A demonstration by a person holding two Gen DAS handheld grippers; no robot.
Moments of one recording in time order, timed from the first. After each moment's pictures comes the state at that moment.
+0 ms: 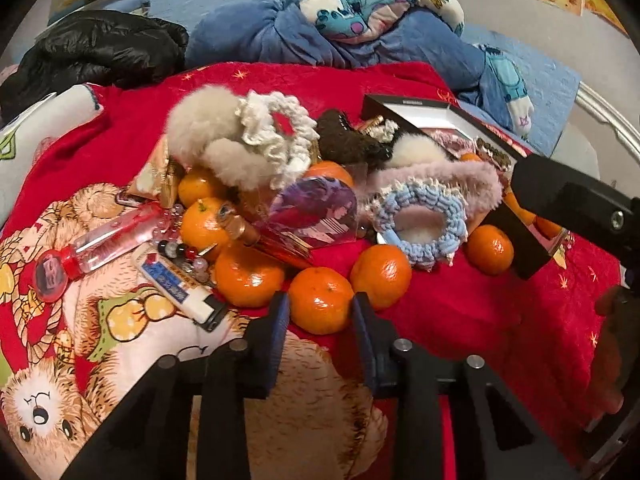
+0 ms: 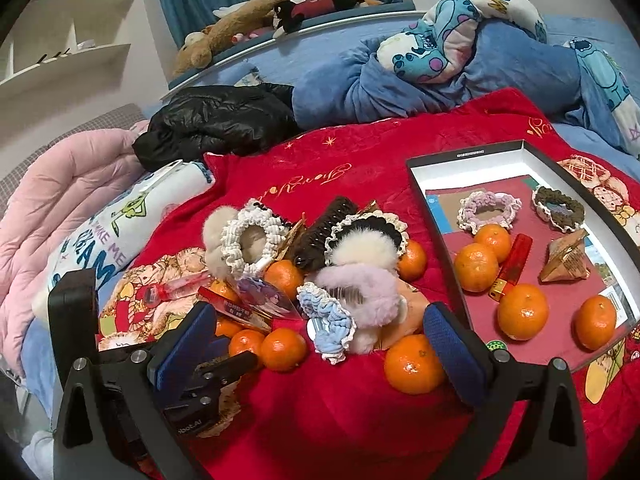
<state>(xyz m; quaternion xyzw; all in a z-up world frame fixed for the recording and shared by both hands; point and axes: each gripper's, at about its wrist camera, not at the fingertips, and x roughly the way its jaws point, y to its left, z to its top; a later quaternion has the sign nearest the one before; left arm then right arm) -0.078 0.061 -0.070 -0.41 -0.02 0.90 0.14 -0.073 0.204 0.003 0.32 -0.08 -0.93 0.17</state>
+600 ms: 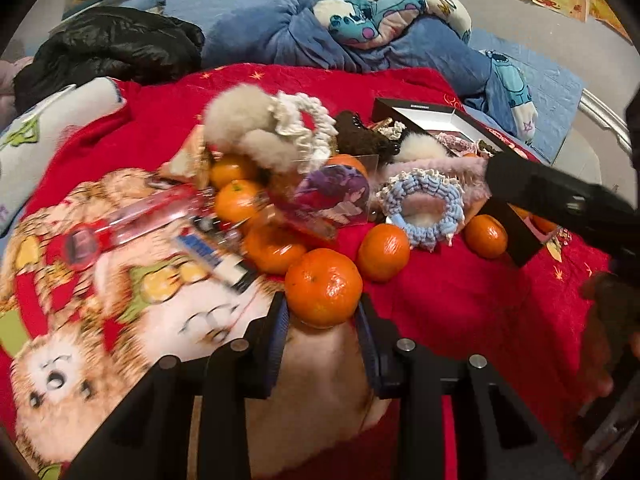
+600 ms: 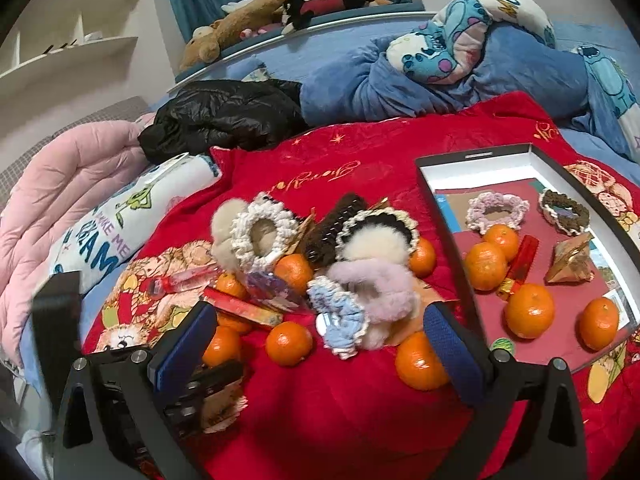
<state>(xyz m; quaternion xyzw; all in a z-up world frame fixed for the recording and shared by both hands) -0.033 0.021 -0.059 -0.40 -0.03 0.91 0.12 -0.068 0.187 0.001 0.32 -0.07 -0.93 0.18</state>
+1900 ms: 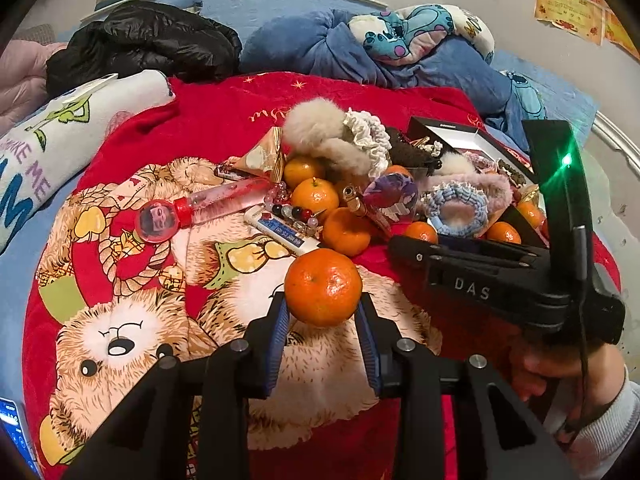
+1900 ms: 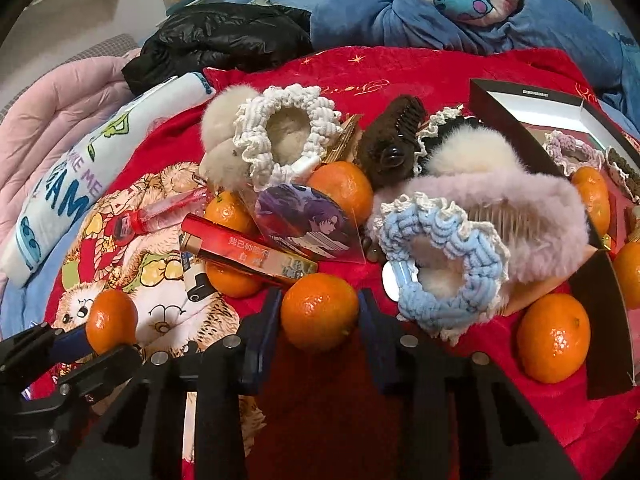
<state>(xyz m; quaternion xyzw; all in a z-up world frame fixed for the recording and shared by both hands) -0.014 -0.015 -0.046 -0.39 -0.05 0.92 0.09 -0.104 0.125 -0.060 0.42 -0.02 -0.89 0.17</state>
